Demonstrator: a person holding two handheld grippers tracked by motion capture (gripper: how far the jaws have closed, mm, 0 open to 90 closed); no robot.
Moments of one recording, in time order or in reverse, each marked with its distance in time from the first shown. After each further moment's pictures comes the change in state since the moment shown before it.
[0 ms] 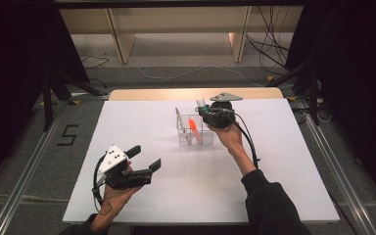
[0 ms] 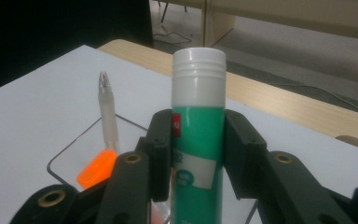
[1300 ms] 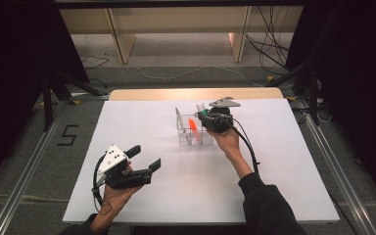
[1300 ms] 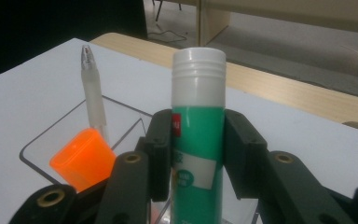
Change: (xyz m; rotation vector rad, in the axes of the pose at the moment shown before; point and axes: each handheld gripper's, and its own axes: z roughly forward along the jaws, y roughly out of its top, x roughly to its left) left arm 0.000 0.000 0.000 0.000 -0.001 0.001; right arm 0.000 -0.020 0.014 -0.003 -0.019 0.019
